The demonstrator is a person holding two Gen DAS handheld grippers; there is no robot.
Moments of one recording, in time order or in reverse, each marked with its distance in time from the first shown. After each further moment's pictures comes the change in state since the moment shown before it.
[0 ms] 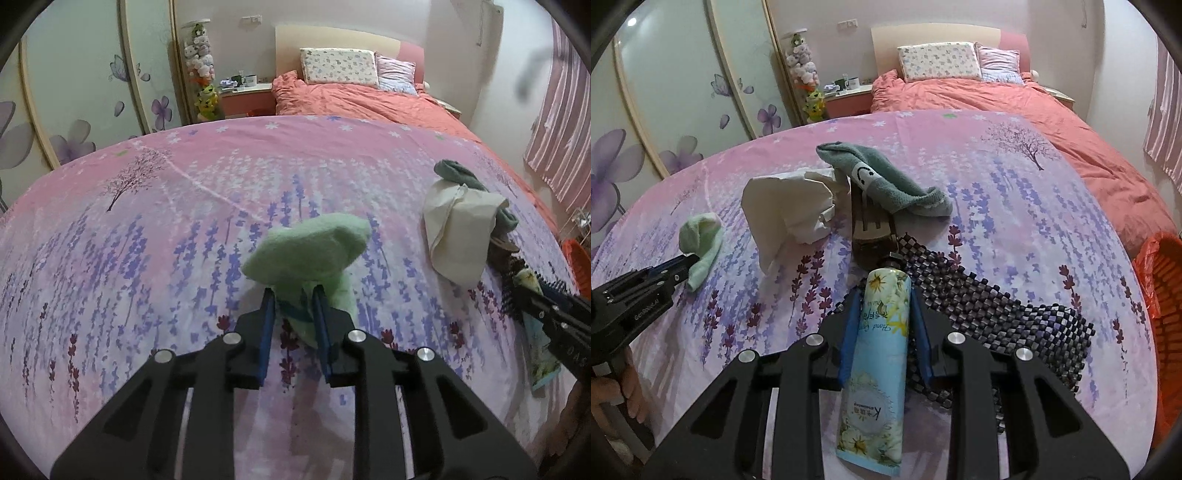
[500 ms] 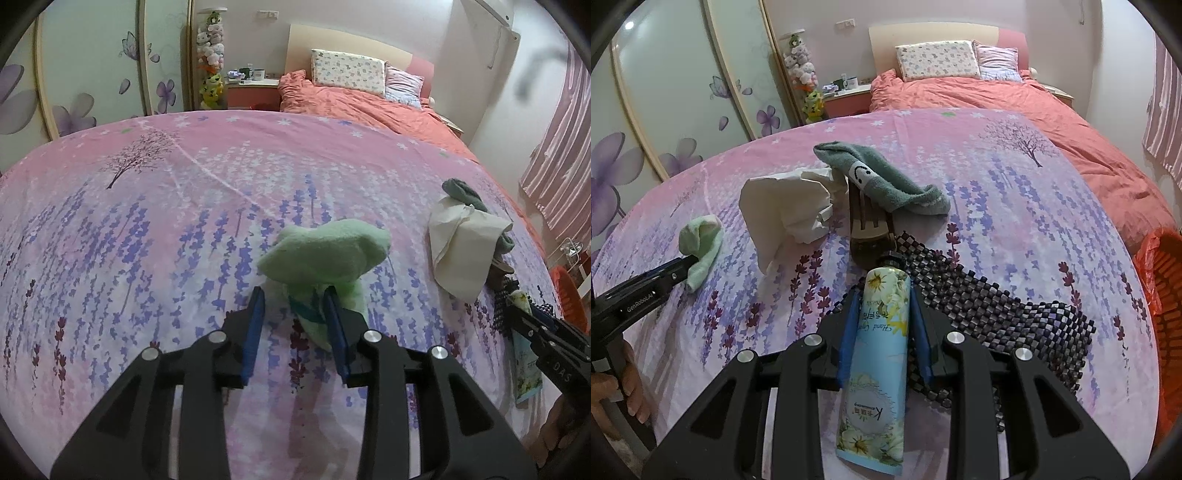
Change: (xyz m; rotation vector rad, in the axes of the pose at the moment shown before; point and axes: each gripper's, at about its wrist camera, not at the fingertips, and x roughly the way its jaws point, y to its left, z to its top) left arm -0.001 0.020 -0.005 -0.101 0.001 -0.062; right arm 0.000 -0.010 -0.003 0.010 0.000 0.003
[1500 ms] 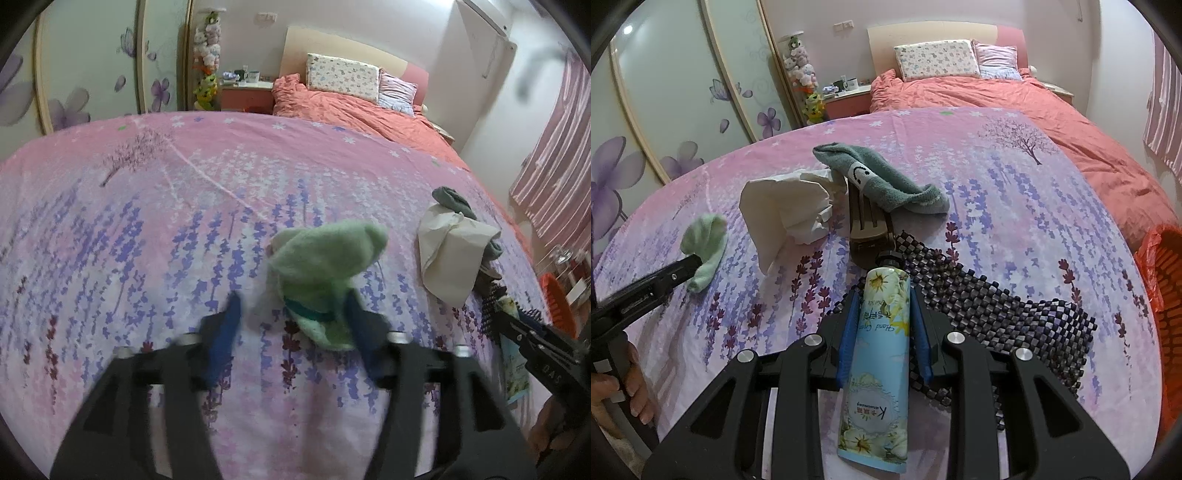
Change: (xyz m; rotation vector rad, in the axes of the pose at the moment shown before) left arm -0.009 0.000 -0.002 0.003 -0.024 -0.041; right arm -0.006 -0.001 -0.002 -0.003 -0.001 -0.004
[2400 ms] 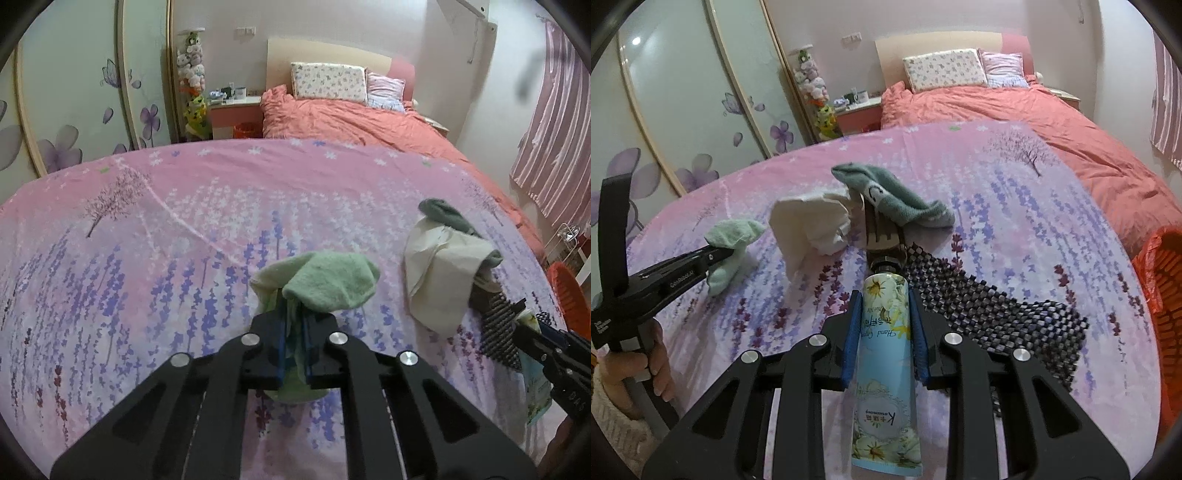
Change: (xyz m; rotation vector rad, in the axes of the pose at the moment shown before) left arm 0.011 -0.030 0.026 0.087 -0.040 0.026; right arm -0.021 -0.001 0.002 0.023 -0.055 0.072
